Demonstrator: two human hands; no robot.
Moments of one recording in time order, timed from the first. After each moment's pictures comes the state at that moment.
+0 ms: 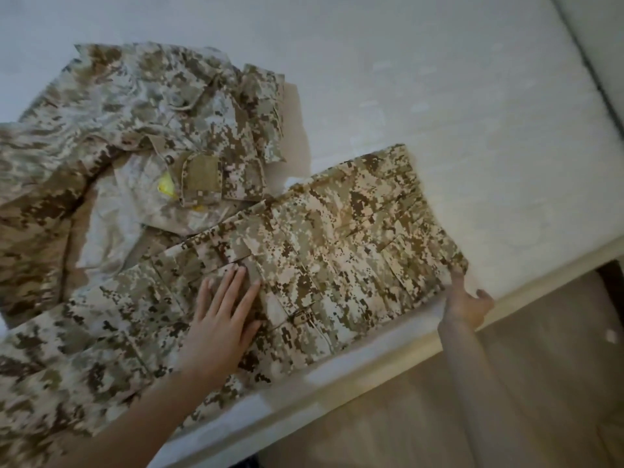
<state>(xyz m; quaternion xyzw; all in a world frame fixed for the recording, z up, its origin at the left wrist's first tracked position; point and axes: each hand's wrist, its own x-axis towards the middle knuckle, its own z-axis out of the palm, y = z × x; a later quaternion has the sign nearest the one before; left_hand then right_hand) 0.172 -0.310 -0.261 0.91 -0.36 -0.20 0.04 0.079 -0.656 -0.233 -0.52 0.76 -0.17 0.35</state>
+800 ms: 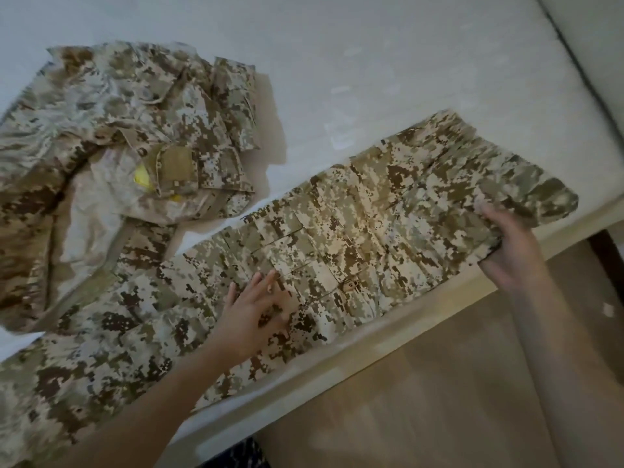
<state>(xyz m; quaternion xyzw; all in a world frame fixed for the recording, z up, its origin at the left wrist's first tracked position) 0.153 -0.356 -0.250 0.84 -0.28 -0.39 0.25 0.084 -0.708 -0.121 -0.50 0.46 -0.10 0.72</state>
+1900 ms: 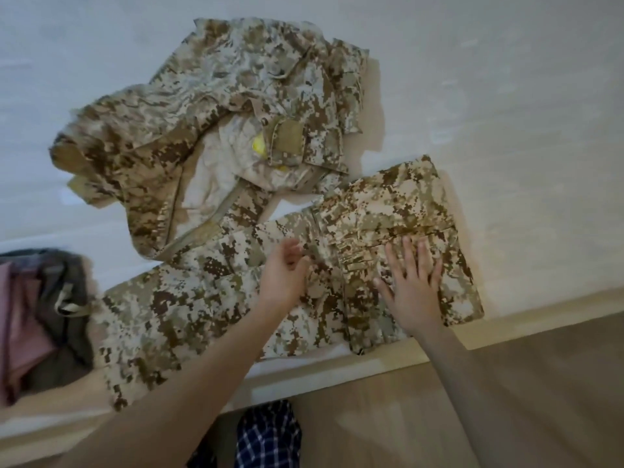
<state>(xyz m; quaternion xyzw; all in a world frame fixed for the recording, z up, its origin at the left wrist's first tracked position) 0.173 -0.325 -0.220 0.77 0.18 -0.33 0.51 0.078 -0.542 -0.263 -0.96 0.13 0.24 0.02</state>
